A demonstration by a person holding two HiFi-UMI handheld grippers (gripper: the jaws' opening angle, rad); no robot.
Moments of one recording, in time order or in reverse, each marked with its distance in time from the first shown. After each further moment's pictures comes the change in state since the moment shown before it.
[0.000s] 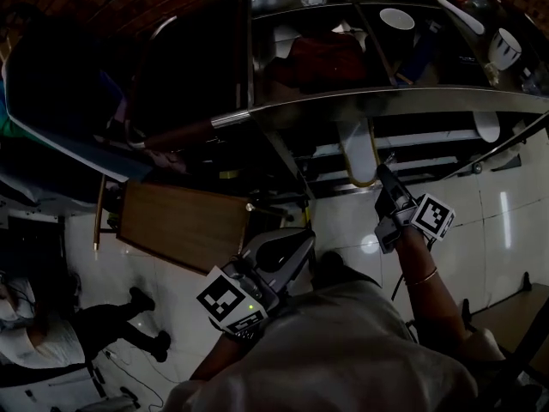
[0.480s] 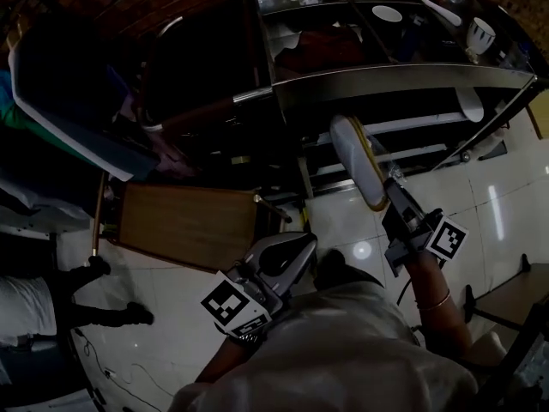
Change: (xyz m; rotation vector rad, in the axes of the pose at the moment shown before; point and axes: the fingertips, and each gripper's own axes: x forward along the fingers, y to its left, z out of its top) left arm -0.078 -0.036 -0.003 0.011 -0.046 -0.078; right arm -0.082 0.127 -0.058 -0.199 -0.058 0.297
